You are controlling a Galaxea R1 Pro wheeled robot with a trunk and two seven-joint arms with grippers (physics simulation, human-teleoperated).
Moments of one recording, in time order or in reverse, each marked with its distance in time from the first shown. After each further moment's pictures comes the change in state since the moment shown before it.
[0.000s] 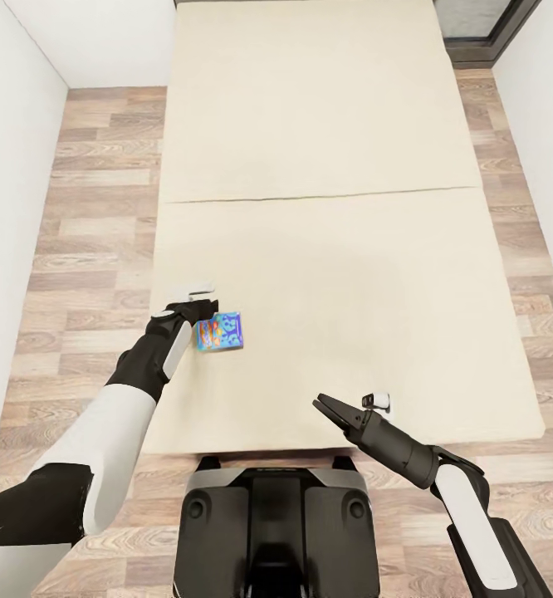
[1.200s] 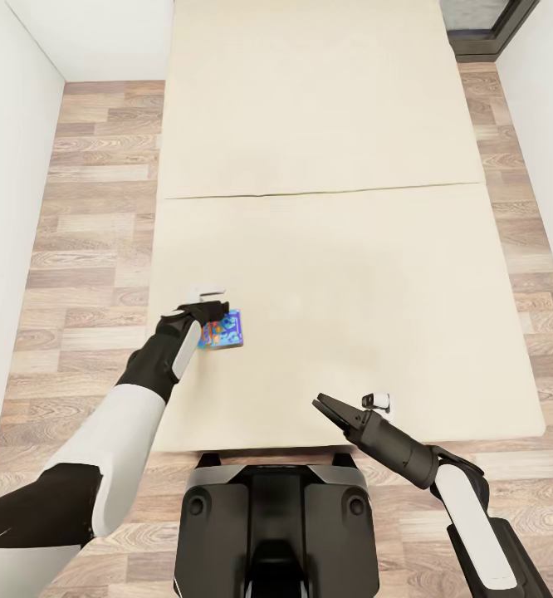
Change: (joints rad) left arm -0.001 -0.041 0.001 -0.001 0.005 0.034 -0.006; right arm 0.000 0.000 0.001 0.001 0.000 -0.001 0.000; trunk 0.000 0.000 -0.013
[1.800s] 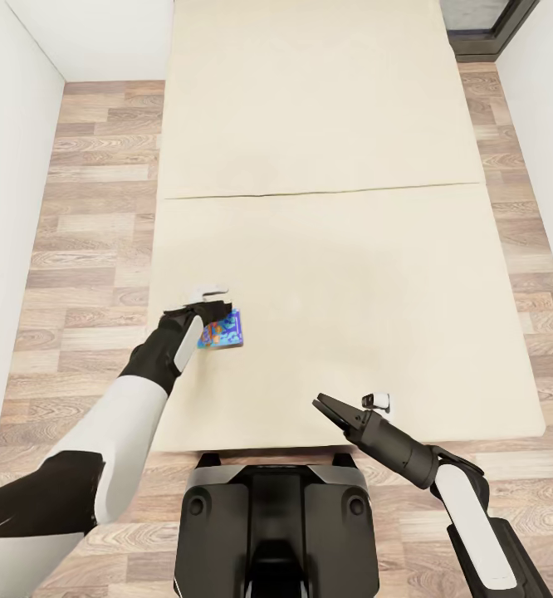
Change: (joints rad) left arm -0.041 -0.006 0.009 0.063 0.025 0.029 -0.004; right arm 0.000 0.000 0.000 0.000 0.000 0.000 0.000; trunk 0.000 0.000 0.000
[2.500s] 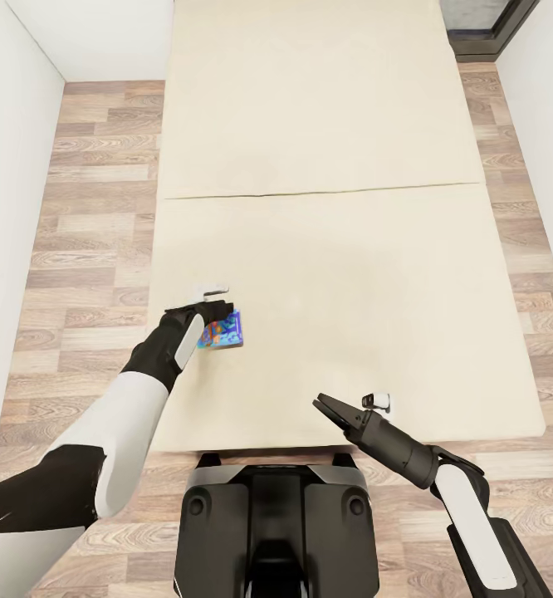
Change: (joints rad) left arm -0.020 -0.001 0.001 0.036 0.022 -0.003 -0.001; right arm 0.000 0.000 0.000 0.000 0.000 0.000 0.000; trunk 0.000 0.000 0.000
